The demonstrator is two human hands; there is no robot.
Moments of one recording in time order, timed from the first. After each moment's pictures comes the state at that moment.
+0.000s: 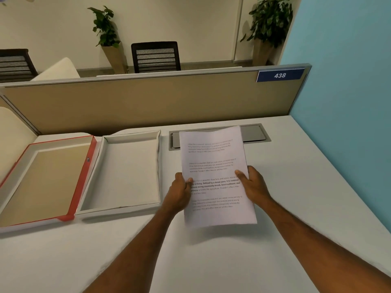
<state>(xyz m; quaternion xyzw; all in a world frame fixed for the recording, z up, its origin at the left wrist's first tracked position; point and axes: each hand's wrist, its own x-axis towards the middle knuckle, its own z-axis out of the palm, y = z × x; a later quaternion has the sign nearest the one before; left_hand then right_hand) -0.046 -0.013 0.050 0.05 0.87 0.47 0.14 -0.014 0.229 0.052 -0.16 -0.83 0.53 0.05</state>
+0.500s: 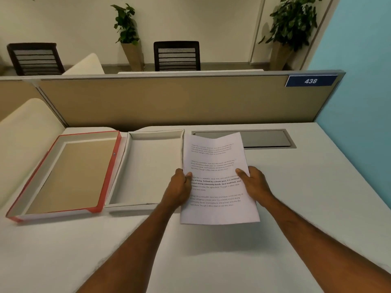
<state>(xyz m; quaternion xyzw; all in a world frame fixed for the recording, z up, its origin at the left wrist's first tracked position) -0.066 -0.093 0.071 0.00 0.89 0.45 0.10 -0.051 0.152 0.061 -0.16 -0.84 0.52 0.00</state>
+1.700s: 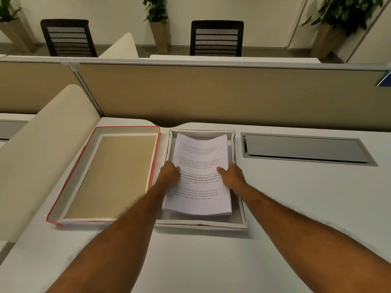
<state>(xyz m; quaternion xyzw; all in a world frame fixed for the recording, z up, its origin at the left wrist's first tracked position) -0.205 -0.280 0.038 -0.19 0.89 0.39 0.17 -0.205 -0.081 0.019 -0.18 -0.86 0.45 -0.15</state>
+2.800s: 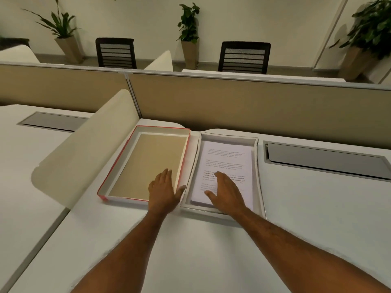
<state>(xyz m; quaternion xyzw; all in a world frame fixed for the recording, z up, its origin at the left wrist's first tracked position) -0.085 -0.373 0.023 -0.11 0.98 0.14 0.01 -0.101 -0.162 0.046 0.08 -0.95 0.30 -0.09</state>
